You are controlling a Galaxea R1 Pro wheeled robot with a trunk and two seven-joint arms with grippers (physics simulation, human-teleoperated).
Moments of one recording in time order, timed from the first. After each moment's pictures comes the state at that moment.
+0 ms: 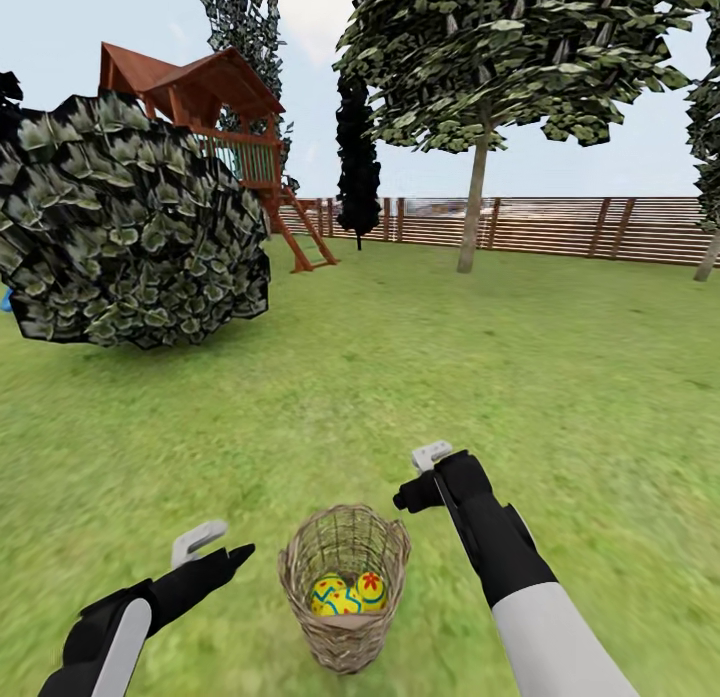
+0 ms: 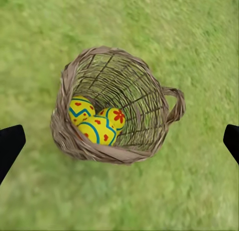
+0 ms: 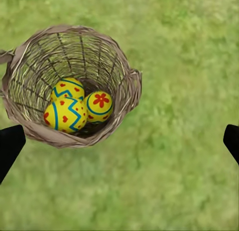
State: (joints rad) left arm -0.15 0.01 0.20 -1.45 0.44 0.80 -0.08; right arm -0.65 0.15 0.13 -1.12 0.45 1.04 0.39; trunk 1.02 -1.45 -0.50
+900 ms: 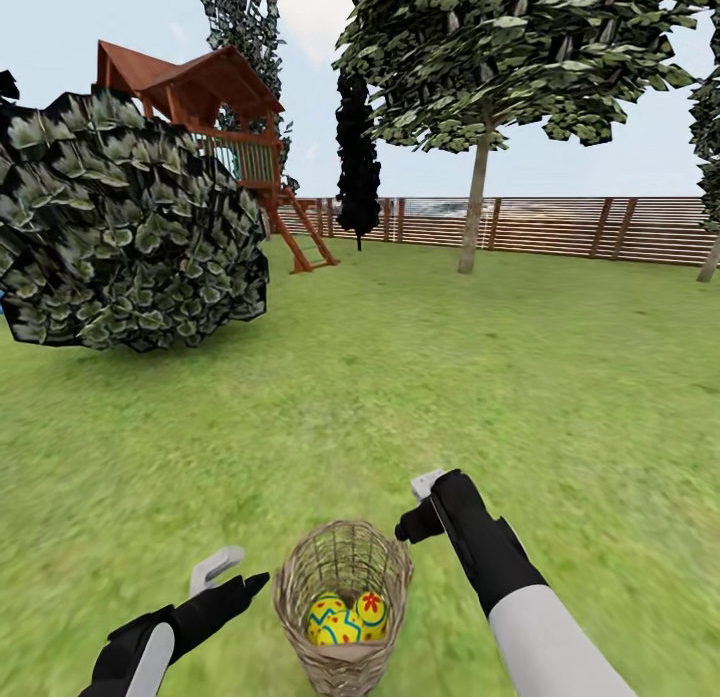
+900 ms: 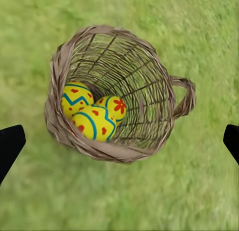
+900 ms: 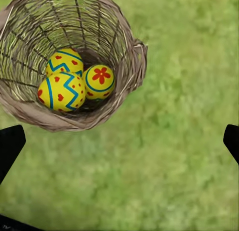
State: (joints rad) left arm -0.15 -0.02 0.16 -1.29 0.43 0.71 -0.08; right arm -0.65 0.15 0.13 -0.95 0.45 1.03 0.39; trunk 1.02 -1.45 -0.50
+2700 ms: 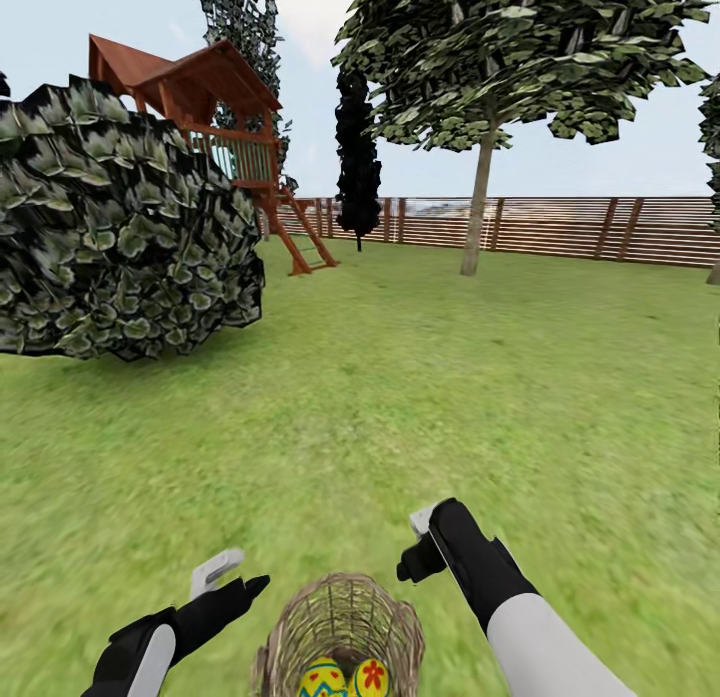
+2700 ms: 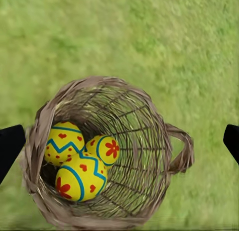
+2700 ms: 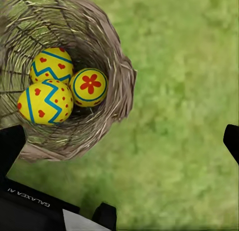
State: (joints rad) left arm -0.15 -0.02 0.16 -1.27 0.43 0.71 -0.08; right arm -0.65 0.15 0.12 -0.73 0.45 0.96 0.38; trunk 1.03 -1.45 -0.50
